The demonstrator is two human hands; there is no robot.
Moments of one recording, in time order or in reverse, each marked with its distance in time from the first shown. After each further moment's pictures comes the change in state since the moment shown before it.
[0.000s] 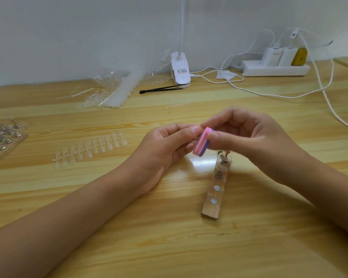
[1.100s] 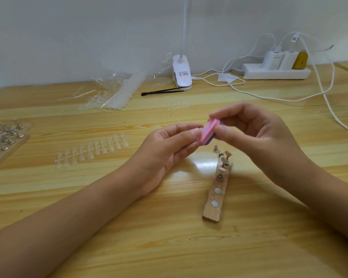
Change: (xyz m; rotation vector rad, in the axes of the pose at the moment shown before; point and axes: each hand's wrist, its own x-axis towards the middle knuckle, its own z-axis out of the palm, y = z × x) left_hand -0.001 0.004 0.000 -0.091 0.001 -0.016; right_hand 0.000 0.001 0.002 -0.106 0.163 -0.093
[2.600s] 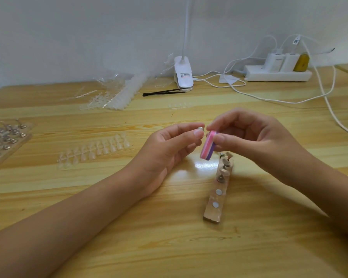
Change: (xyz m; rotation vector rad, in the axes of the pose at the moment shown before) left_hand 0.000 -0.002 0.001 0.057 0.016 0.028; right_hand 0.004 -0.001 -0.006 0.012 -0.174 0.044
